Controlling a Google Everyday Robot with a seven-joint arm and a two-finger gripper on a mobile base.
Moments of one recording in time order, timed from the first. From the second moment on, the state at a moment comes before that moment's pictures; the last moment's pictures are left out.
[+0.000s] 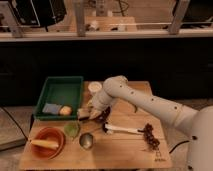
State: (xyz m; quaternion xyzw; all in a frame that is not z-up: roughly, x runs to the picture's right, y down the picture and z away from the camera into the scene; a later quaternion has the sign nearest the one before) arm -0.078 0.136 0.801 -0.29 -0.33 -0.07 0.90
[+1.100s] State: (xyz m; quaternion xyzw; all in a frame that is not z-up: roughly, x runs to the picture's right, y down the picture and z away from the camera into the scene) arm -0.041 0.121 0.810 -0.29 -0.30 -0.04 0.91
